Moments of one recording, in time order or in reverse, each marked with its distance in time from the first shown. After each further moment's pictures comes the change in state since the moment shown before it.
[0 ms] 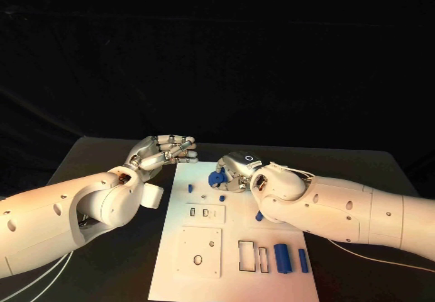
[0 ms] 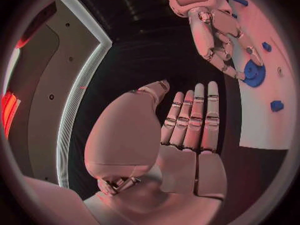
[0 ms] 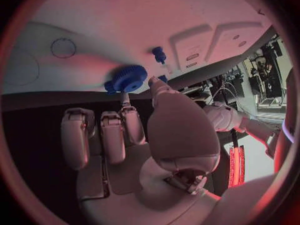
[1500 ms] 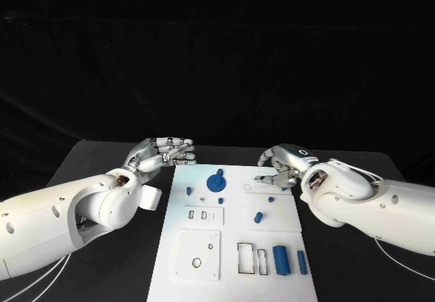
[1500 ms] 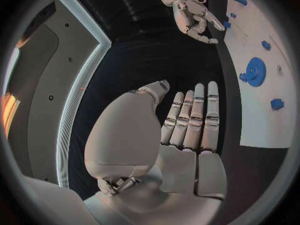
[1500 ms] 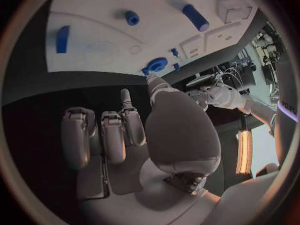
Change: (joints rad) left arm 0.000 -0.005 0.000 -0.008 0.000 0.003 -0.005; left_hand 0.000 0.000 0.000 0.000 0.000 0.000 0.000 -0.004 0.000 -0.004 0.004 0.000 0.000 0.000 0.000 0.000 0.000 0.000 0.000 0.000 0.000 0.000; right arm 0.056 -0.367 0.003 0.249 0.119 -0.072 -0.003; right_hand 0.077 -0.046 0.009 -0.009 0.000 0.017 -0.010 0.012 0.007 0.011 -0.005 -0.001 0.000 0.000 -0.008 0.000 -0.001 0.002 0.000 -0.008 -0.023 -0.001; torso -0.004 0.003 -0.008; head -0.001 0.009
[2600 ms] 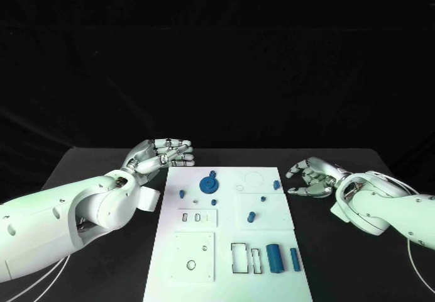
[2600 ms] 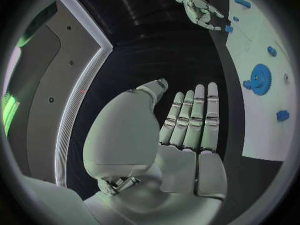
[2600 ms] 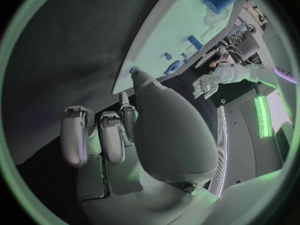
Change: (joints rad) left arm -0.004 0.030 -0.001 -0.043 -0.010 0.039 0.008; left_hand -0.021 -0.021 -0.002 -0.007 -0.004 -0.007 0.000 0.000 -0.001 0.000 0.000 0.000 0.000 -0.016 0.009 -0.013 0.009 0.000 -0.020 0.008 0.000 -0.006; right arm -0.070 -0.145 -0.007 -0.112 0.379 0.055 0.258; right_hand 0.213 -0.023 0.031 -0.039 0.000 -0.060 0.031 -0.041 -0.019 -0.032 0.019 -0.025 0.000 0.000 0.008 0.000 0.000 0.001 0.000 0.008 -0.023 0.001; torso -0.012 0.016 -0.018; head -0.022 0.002
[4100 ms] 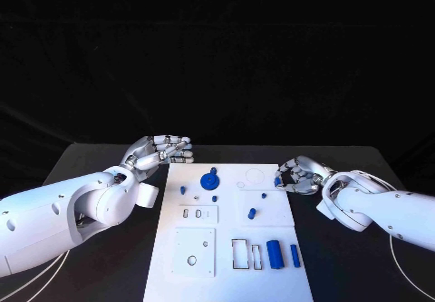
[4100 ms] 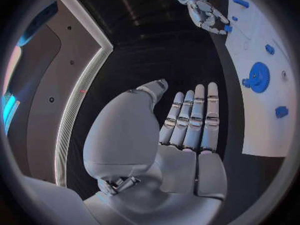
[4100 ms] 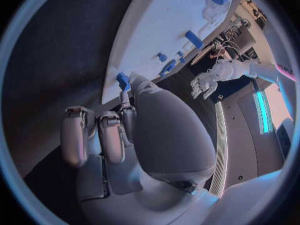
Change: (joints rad) left arm -0.001 -0.012 -0.001 -0.001 -0.004 0.011 0.000; left_hand -0.004 0.004 0.000 0.000 0.000 0.000 0.000 0.000 0.000 0.000 0.000 0.000 0.000 0.000 0.000 0.000 0.002 0.000 0.000 0.000 0.000 0.000; right arm -0.022 0.089 0.001 -0.052 0.057 -0.014 0.029; right_hand 0.011 0.040 0.058 0.011 0.000 0.041 -0.008 0.000 -0.010 0.009 -0.002 0.012 0.000 0.000 0.000 0.000 0.000 0.000 0.000 0.000 0.003 -0.001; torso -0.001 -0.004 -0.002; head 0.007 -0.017
